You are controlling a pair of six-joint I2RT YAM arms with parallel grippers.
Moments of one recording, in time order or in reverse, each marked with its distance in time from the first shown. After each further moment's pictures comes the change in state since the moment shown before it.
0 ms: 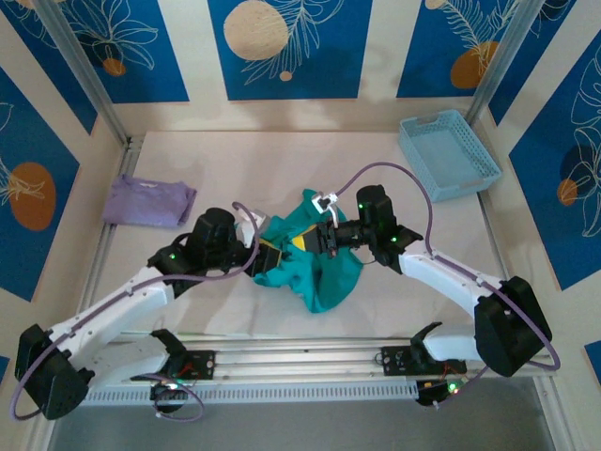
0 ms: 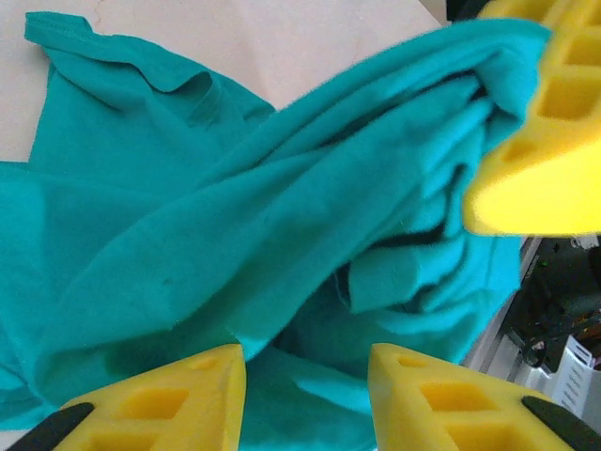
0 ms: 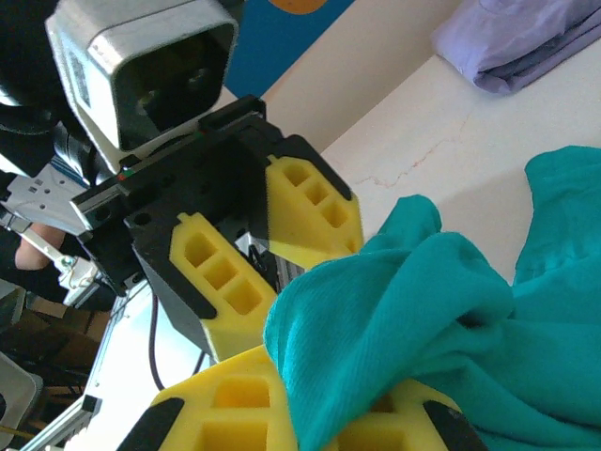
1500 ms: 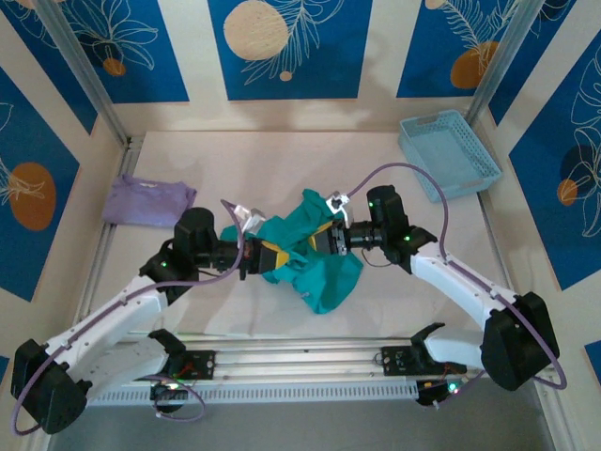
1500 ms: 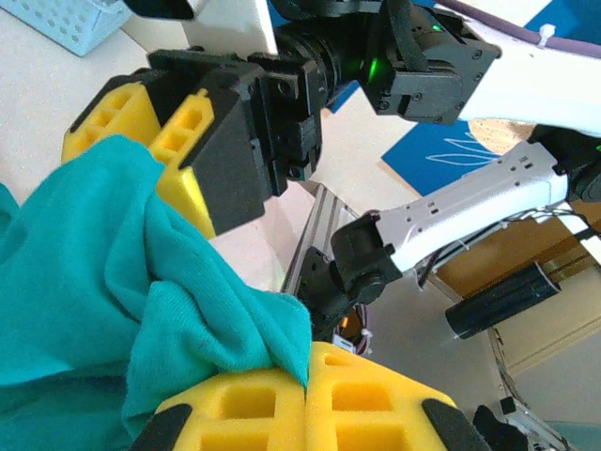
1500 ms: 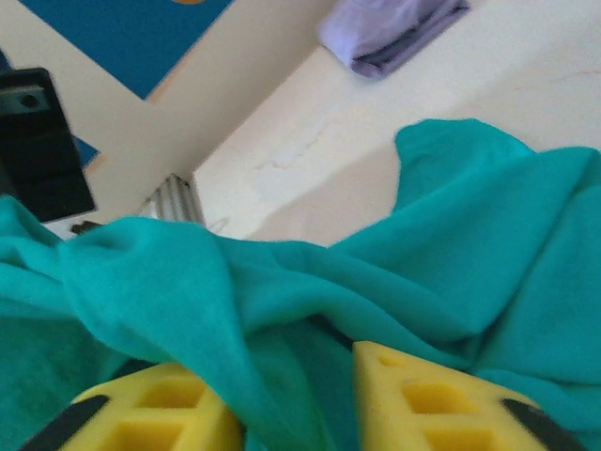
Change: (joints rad) left arm 0.084 -0.090 -0.100 0.344 0.528 -0.208; right arm -0.069 -0.094 0.014 -0.297 0.176 -0.185
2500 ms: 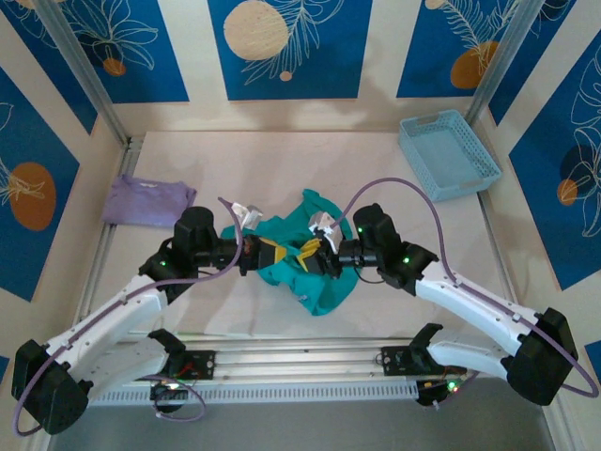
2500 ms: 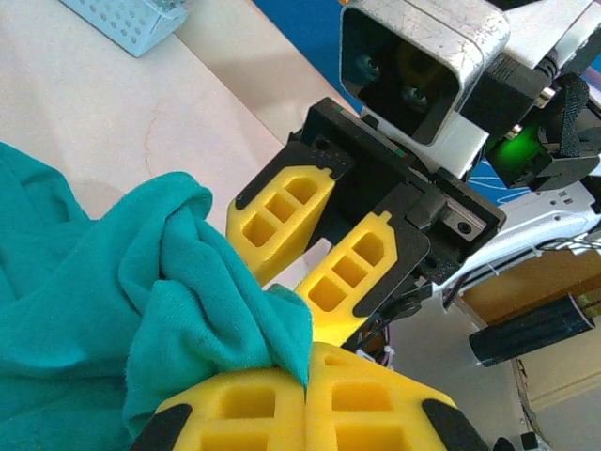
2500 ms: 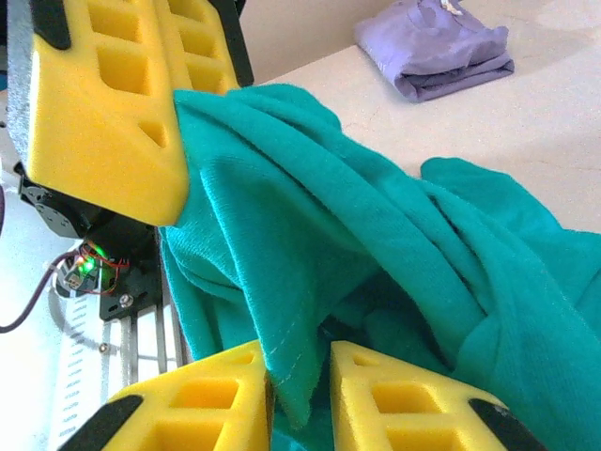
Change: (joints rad) left arm 0.015 0.003 0.002 -0.031 -0.074 -0.021; right arm 0.253 -0.133 -0.026 -0.026 0.235 -0.232
